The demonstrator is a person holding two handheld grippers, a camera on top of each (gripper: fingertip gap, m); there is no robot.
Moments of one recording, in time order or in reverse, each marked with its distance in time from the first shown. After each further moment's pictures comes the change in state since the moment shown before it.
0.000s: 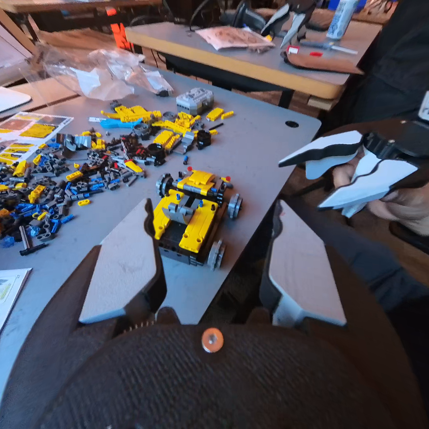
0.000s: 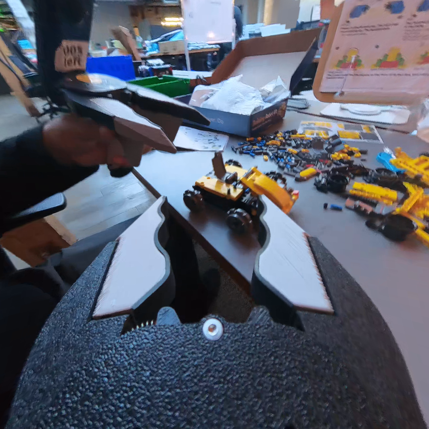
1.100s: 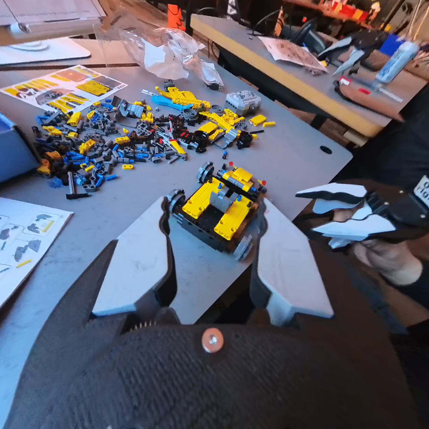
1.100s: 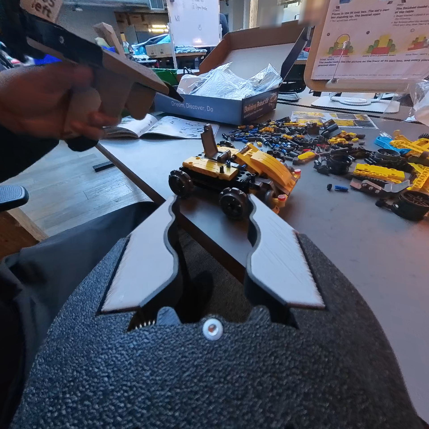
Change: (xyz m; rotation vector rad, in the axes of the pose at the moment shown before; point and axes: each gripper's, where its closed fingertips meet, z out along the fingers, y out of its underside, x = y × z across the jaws) left arm -0.050 0.006 -0.024 0.003 -0.142 -0.236; right arm 0.011 0.035 0.019 0.027 0.050 -0.008
